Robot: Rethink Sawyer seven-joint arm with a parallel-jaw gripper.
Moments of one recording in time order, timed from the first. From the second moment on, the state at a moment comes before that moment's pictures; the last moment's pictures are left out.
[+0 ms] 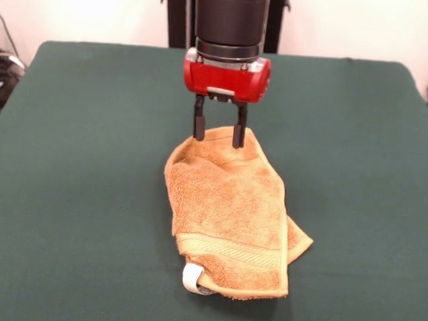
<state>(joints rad) -0.45 -0.62 0.34 1.65 -0.61 0.38 2.33</state>
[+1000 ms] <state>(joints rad) -0.46 -0.62 0.34 1.65 -0.61 0.33 2.33</state>
